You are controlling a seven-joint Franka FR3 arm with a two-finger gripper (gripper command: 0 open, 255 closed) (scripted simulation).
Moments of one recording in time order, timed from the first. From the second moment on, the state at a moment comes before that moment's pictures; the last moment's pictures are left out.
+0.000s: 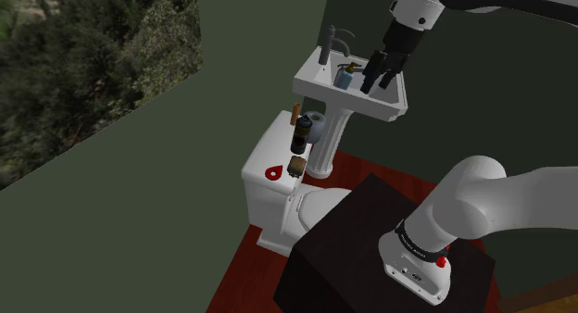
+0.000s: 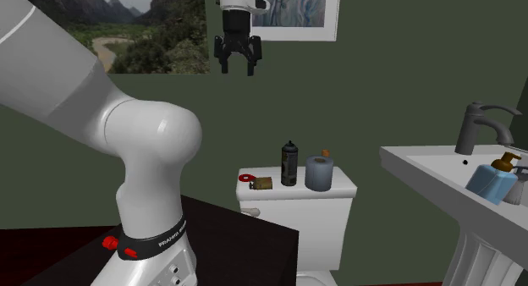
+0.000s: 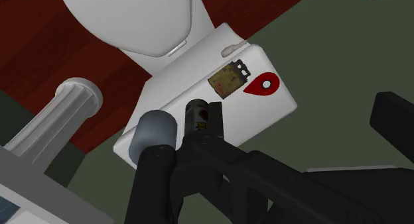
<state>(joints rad) -0.01 -0.80 -0.07 -2.38 0.02 1.64 0.02</state>
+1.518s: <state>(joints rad) 0.27 -0.35 -0.60 -2.65 0.08 2.61 -0.86</state>
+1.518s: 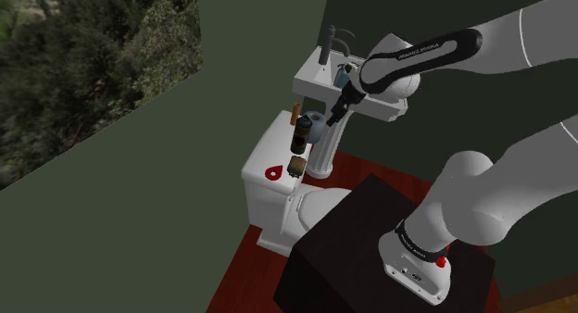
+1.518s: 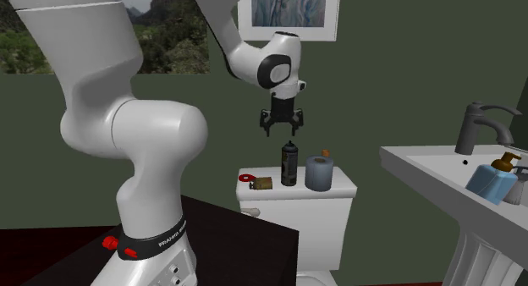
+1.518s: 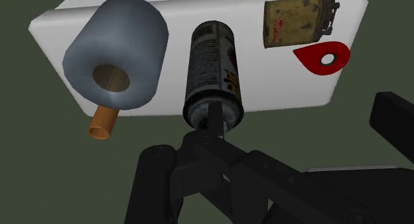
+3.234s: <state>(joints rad) 0.51 0.33 -0.78 -2.32 1.26 2.59 -2.04</state>
